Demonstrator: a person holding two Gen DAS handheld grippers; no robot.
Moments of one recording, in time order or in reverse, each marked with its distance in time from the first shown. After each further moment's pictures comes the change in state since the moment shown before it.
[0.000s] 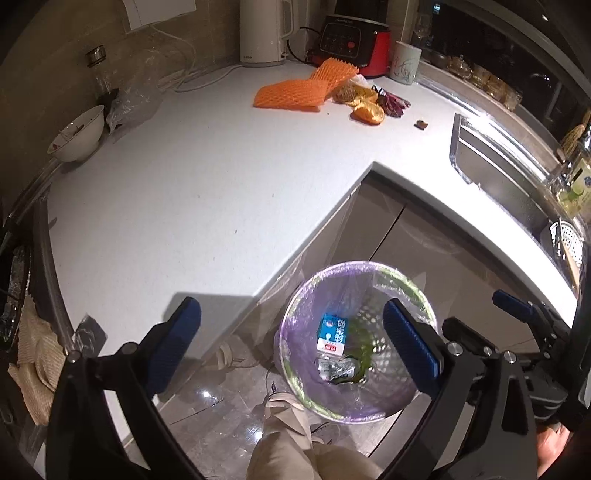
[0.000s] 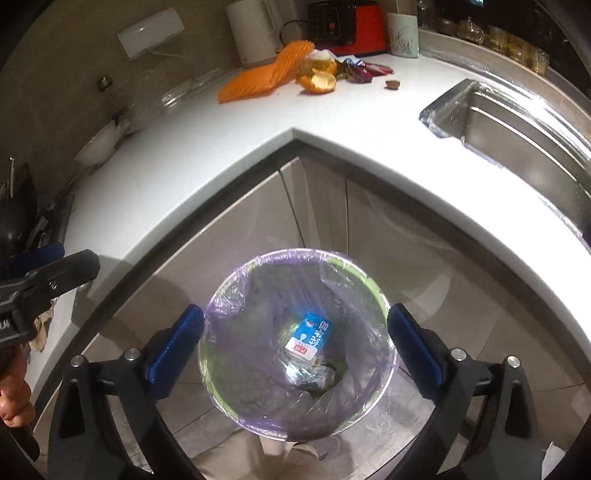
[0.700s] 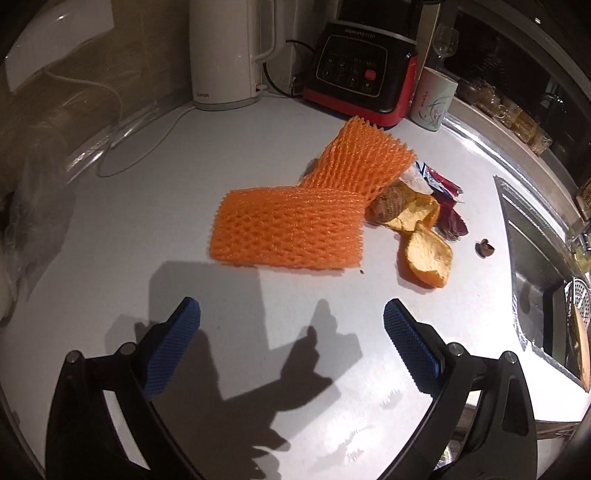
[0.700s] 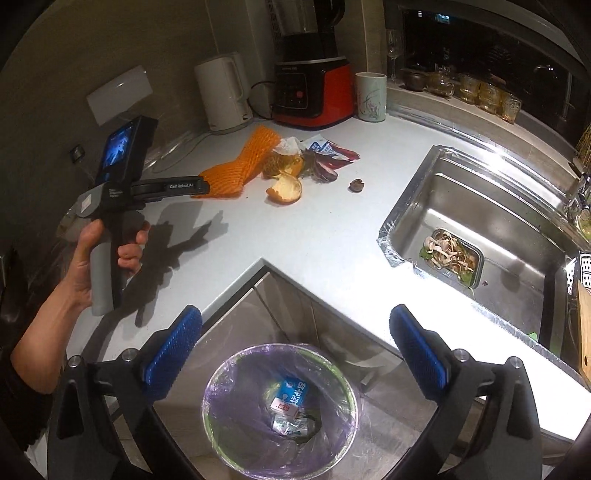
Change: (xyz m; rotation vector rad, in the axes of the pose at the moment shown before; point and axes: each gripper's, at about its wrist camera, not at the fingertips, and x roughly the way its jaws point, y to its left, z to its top) left arm 0.181 0.013 0.240 0.087 -0.011 -0.088; right arm -0.034 -0.010 0.112 0.075 -0.097 -0.122
